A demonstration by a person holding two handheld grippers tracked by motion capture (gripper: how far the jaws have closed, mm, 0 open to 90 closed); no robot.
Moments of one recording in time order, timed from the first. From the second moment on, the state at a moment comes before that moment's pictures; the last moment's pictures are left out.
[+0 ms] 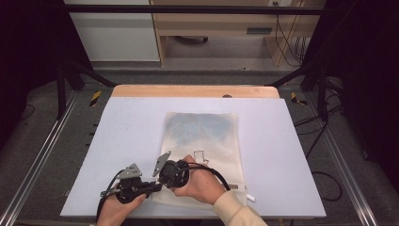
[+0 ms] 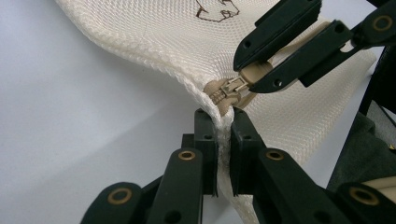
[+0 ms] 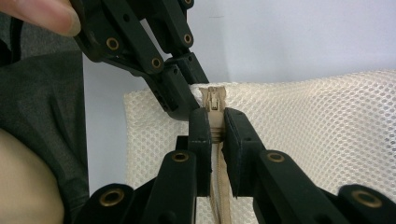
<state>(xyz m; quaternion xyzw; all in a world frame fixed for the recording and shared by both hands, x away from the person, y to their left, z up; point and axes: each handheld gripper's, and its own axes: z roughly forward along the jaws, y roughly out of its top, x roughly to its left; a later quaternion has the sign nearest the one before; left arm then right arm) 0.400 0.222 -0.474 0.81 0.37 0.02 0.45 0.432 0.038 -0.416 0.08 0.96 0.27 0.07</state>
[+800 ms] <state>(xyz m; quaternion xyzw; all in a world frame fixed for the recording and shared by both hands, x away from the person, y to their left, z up) 0.399 0.225 -0.469 0.81 0.37 0.03 0.46 0.426 0.030 -0.431 0.09 0.95 0.28 0.09</state>
